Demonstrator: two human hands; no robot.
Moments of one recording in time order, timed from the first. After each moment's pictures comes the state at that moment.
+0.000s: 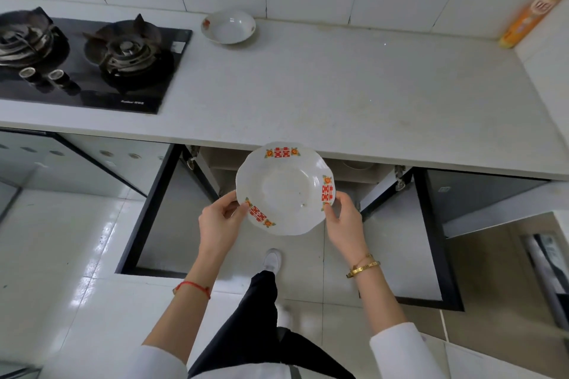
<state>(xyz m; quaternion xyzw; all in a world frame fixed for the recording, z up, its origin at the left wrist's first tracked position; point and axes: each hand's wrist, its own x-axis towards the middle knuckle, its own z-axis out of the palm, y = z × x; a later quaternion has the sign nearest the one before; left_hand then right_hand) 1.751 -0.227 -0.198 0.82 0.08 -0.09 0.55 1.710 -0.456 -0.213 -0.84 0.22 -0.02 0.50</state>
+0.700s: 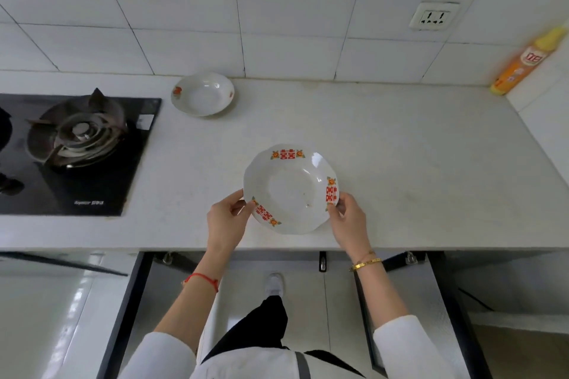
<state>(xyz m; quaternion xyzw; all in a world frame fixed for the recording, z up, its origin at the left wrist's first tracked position) 2.020 -0.302 -0.192 0.83 0.03 -0.10 0.55 1.954 -0.521 -0.203 -0.81 0.28 -0.07 0.51</state>
